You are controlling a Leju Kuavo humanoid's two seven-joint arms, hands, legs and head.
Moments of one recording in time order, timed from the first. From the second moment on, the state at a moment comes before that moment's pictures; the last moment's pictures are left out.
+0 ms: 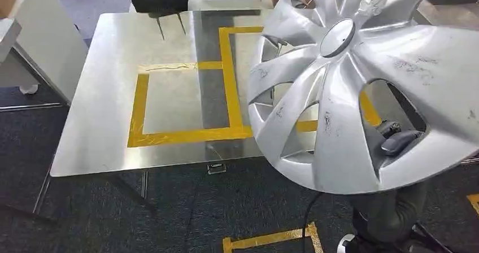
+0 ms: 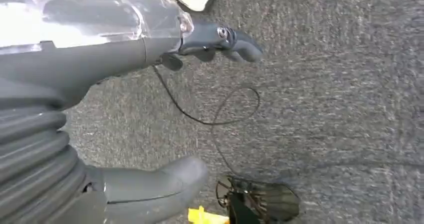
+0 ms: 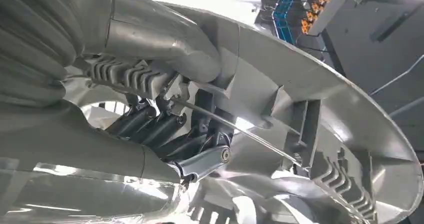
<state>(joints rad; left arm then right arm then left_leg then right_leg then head) -0.17 -0.09 1.52 -0.09 -1.57 0.02 -0.20 0.01 -0.27 0.49 -2.25 -0.23 -0.47 -0.38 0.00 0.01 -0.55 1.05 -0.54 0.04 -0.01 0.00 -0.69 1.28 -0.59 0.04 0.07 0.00</state>
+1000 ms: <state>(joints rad) -0.19 -0.12 1.51 -0.09 -1.57 -0.02 -0.17 -0.37 -0.50 0.47 -2.02 0.22 -0.10 0.41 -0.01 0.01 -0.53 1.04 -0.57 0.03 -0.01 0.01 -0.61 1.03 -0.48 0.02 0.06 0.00</state>
